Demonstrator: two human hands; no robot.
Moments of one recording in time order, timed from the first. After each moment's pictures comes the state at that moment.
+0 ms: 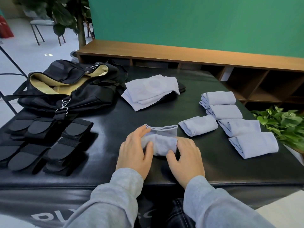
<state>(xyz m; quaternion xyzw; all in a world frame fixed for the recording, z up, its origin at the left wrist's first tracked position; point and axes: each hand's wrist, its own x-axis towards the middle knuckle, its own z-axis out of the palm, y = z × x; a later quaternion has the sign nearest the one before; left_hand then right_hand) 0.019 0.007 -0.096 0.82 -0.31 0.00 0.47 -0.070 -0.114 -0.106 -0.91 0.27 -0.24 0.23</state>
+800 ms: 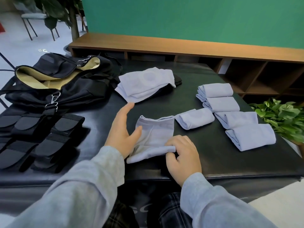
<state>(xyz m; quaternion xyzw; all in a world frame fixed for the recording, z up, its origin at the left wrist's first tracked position) 0.066 0.003 -0.093 0.76 -0.36 -0.05 0.54 -0.077 -0.115 -0.115 -0.88 0.19 -0.34 0.27</state>
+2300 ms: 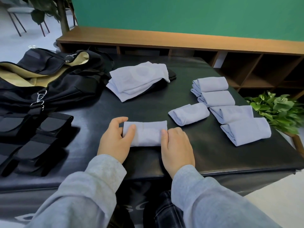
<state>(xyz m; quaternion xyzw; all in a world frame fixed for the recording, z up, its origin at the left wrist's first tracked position) 0.045 -0.004 -0.101 0.83 -0.20 -0.10 0.52 -0.063 -0.116 -0.099 -0.89 0.36 -0.17 0.21</state>
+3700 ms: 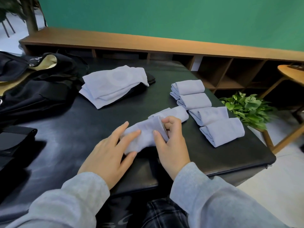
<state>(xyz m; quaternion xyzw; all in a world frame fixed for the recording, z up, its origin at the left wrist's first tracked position) 0.032 -0.013 -0.107 0.82 -0.51 0.01 0.24 -0.081 -0.141 -0.078 -0.77 0.29 -0.31 0.47</state>
